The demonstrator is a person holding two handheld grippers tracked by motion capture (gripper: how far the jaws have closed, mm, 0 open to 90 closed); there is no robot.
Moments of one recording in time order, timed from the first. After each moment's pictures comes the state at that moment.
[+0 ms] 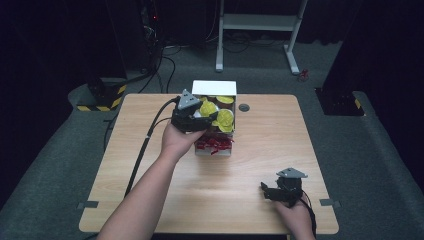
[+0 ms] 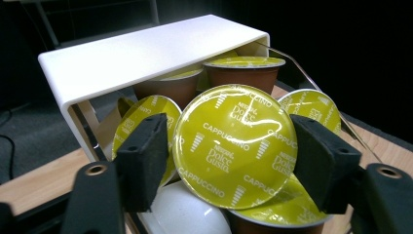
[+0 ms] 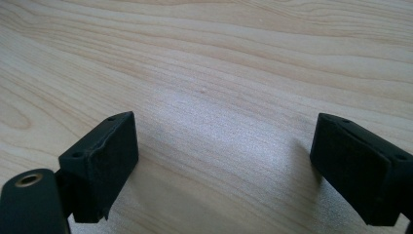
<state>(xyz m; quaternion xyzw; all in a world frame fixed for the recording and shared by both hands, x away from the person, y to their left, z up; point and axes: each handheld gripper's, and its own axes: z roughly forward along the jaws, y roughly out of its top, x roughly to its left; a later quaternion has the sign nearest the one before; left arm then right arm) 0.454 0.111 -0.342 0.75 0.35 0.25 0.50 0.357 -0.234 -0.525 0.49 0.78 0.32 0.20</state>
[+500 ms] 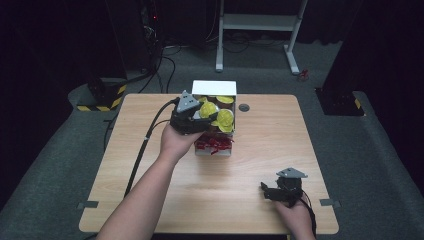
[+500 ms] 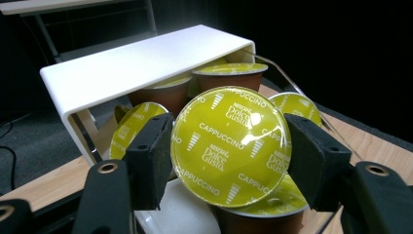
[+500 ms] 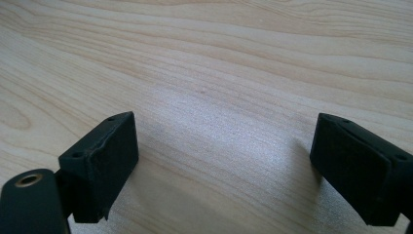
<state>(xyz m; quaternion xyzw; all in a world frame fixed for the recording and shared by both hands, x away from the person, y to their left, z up) 0.445 0.112 -0.336 0.75 0.34 0.25 0.51 0.358 -0.234 -0.525 0.49 0.78 0.32 0.20</state>
